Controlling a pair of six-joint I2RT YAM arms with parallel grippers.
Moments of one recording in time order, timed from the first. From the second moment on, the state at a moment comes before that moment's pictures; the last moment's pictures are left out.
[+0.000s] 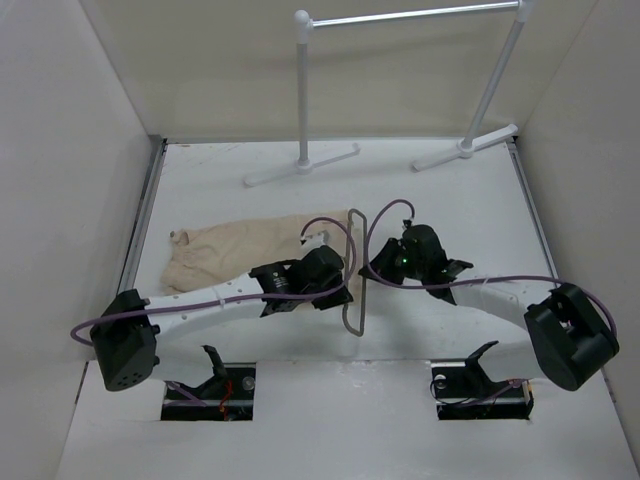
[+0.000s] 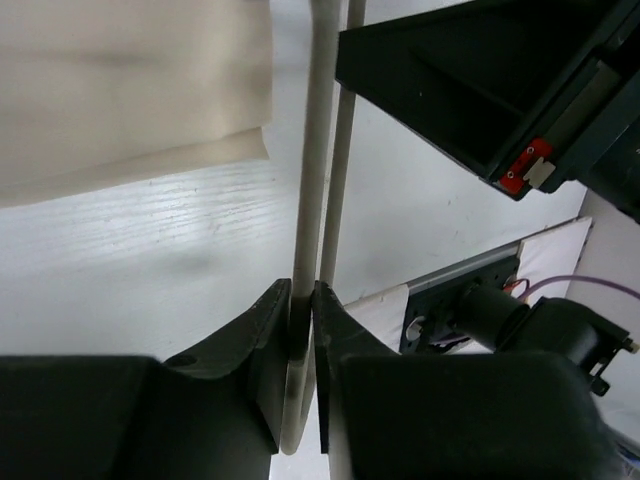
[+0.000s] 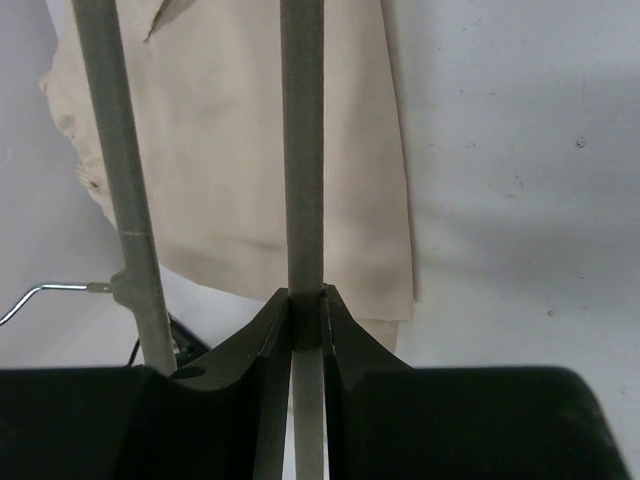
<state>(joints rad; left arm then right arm) -1.06 1.30 0.87 -0.41 -0.12 -1.19 0.57 1.34 0.57 0.11 -0.25 1.05</state>
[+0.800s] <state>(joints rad) -1.11 1.43 0.83 -0.18 -0.30 -1.22 0.55 1.25 0.71 -0.12 -0.17 0.83</state>
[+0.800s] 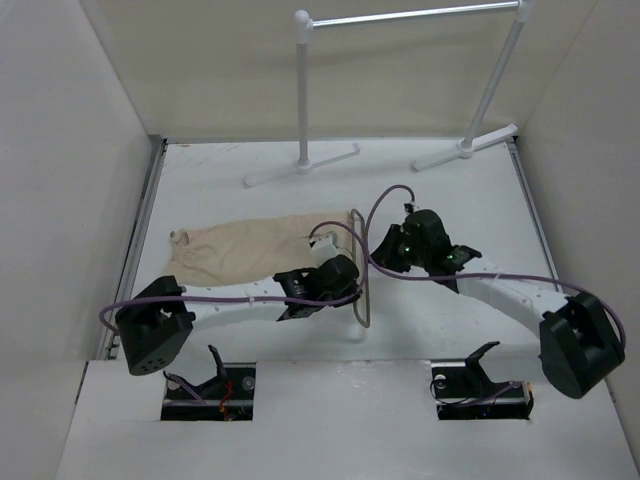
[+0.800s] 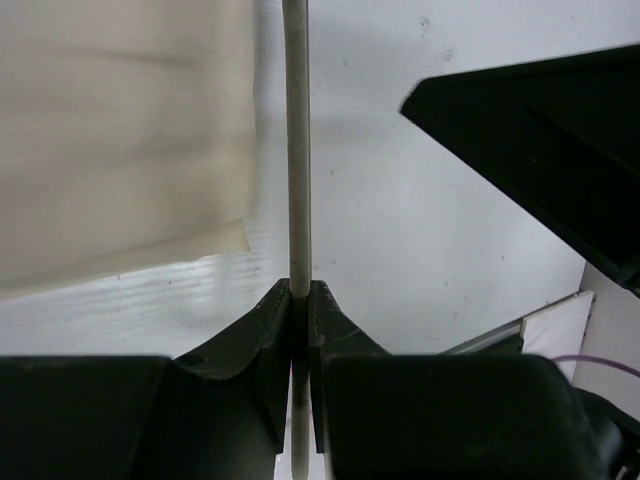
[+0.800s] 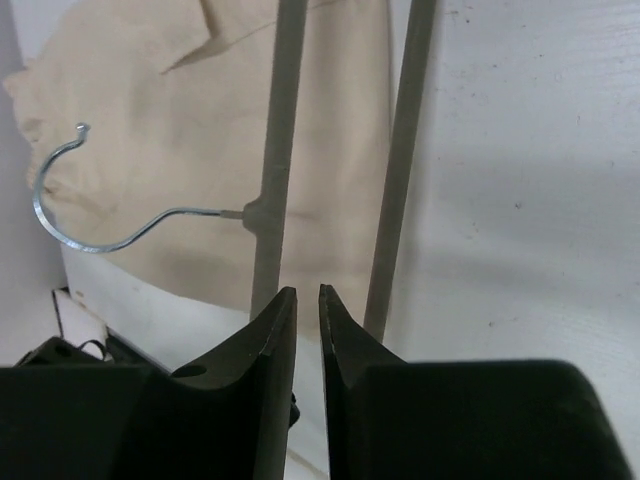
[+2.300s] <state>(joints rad) -1.13 1.55 0.74 0.01 -0.43 -1.28 0.56 1.54 0.73 0.05 -0.22 0.87</state>
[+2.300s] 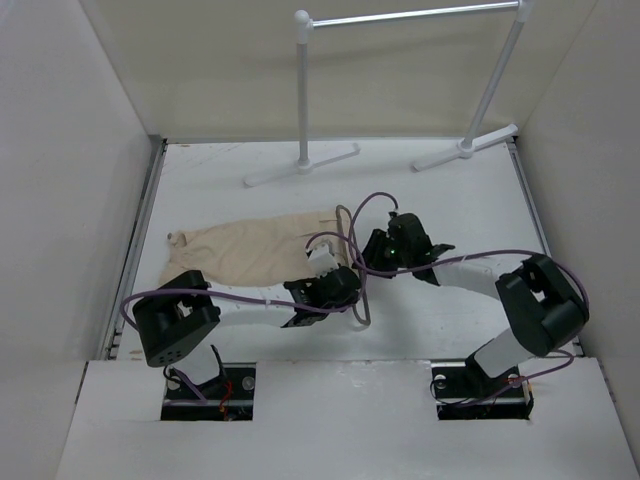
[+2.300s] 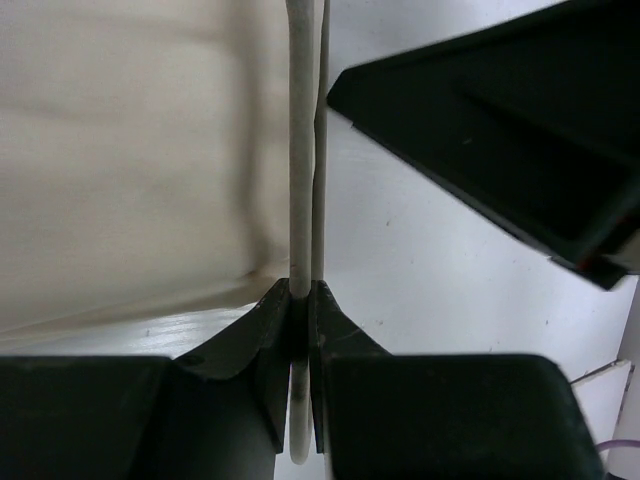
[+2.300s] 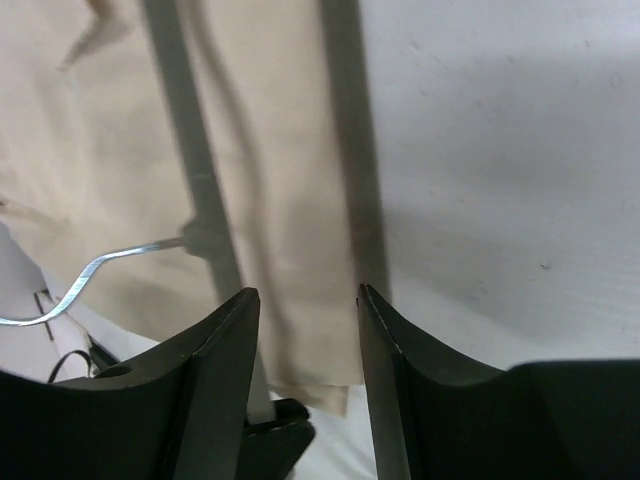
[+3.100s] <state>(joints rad) -1.12 1.57 0.73 0.04 -0.41 -1.28 0.63 1.51 0.72 0.01 -0.16 0.90</state>
